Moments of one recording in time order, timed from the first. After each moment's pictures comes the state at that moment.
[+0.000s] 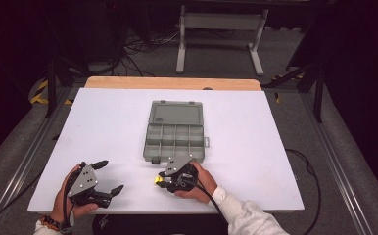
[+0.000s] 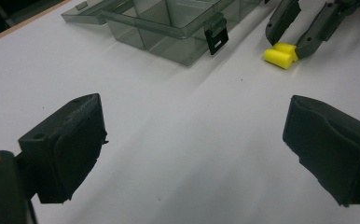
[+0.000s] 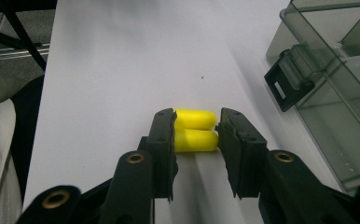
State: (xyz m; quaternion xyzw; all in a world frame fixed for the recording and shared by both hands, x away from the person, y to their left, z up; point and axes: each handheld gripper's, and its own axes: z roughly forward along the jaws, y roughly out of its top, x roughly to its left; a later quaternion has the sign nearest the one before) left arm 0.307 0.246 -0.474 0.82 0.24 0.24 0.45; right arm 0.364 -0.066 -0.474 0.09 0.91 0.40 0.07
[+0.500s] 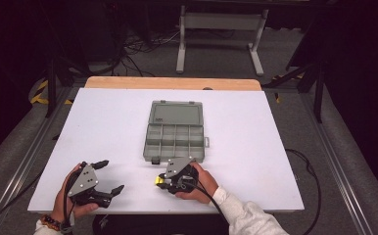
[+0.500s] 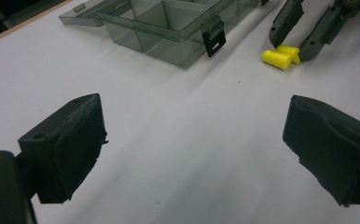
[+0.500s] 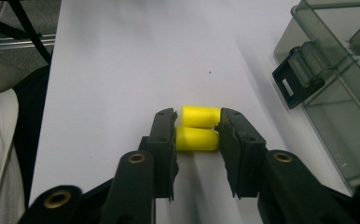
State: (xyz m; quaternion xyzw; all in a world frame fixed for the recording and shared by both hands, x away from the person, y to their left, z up) left arm 0.307 0.246 -0.473 0.83 0.24 0.24 0.46; right arm 0.360 -0.066 -0.474 0.08 0.91 0.39 0.08
